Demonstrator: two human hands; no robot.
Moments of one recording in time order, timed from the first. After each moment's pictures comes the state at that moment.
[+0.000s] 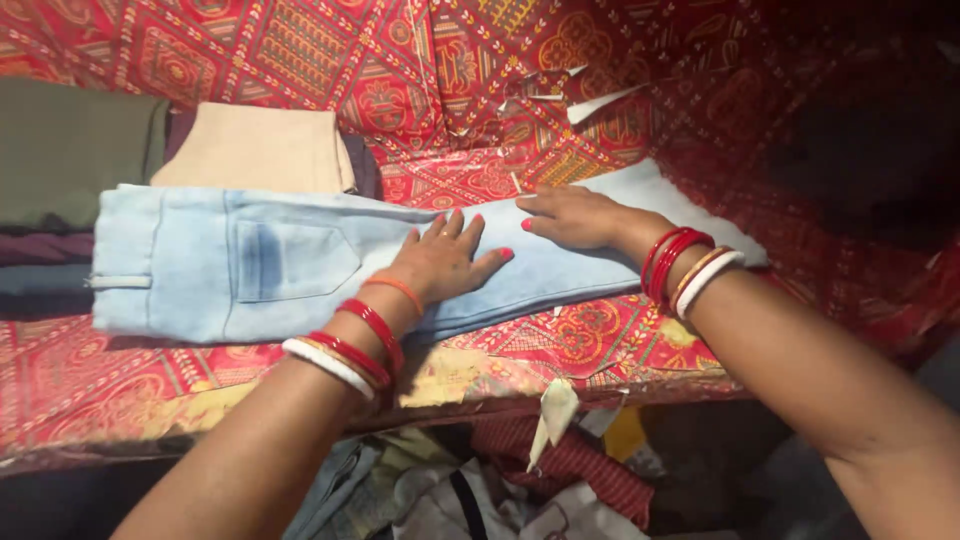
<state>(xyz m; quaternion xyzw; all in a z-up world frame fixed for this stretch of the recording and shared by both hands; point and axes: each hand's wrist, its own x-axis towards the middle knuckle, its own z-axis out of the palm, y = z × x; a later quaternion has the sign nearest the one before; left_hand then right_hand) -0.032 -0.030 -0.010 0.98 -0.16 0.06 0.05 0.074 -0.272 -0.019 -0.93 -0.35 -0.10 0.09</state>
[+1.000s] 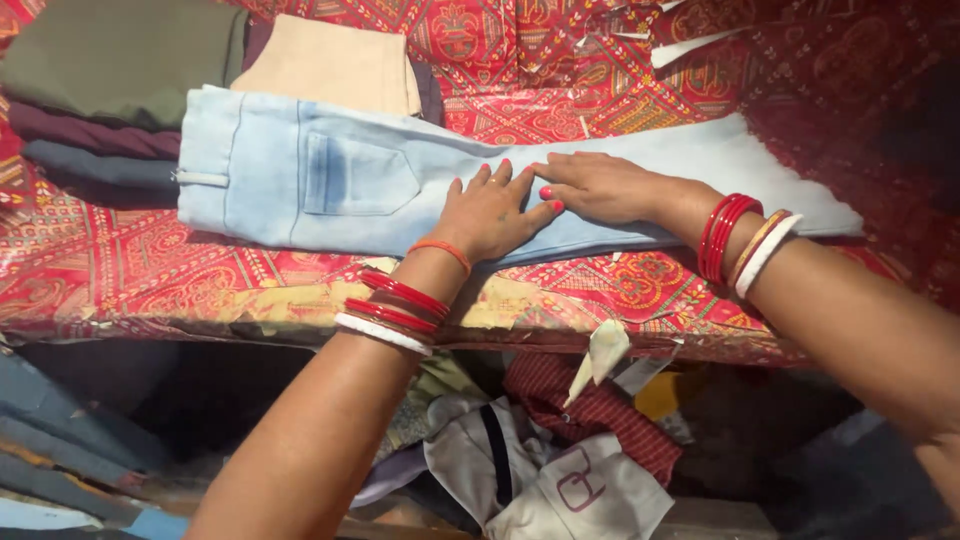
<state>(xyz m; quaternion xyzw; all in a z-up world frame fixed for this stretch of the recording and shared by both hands) -0.062 -0.024 -0.024 0.98 -0.11 0.12 0.10 0.031 -0.223 -0.016 -0.89 -0.44 -0.07 0.09</state>
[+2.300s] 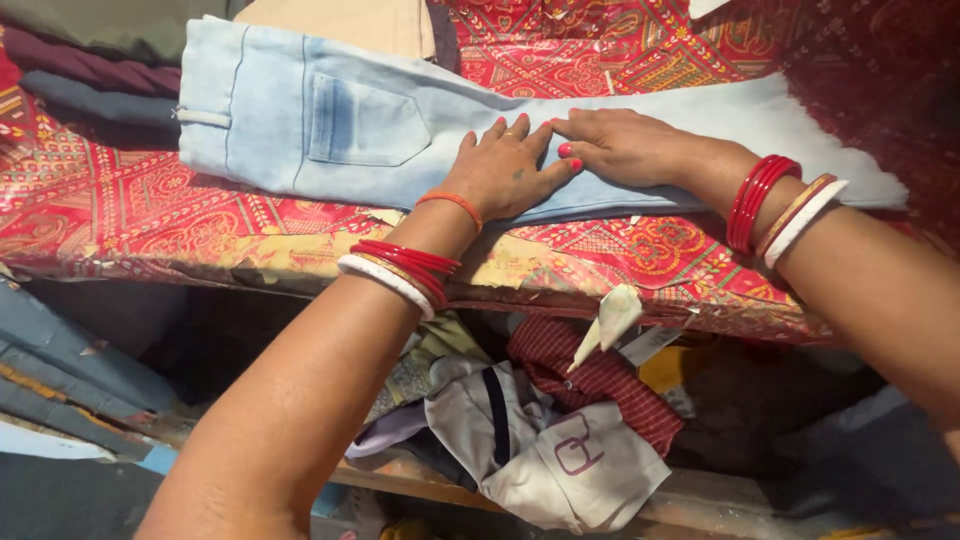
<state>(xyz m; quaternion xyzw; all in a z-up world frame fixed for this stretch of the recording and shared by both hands) -0.065 -0.028 -0.023 0.98 -0.10 0.12 0.08 0.018 -0.223 -0.009 -0.87 -0.47 -0.10 0.09</state>
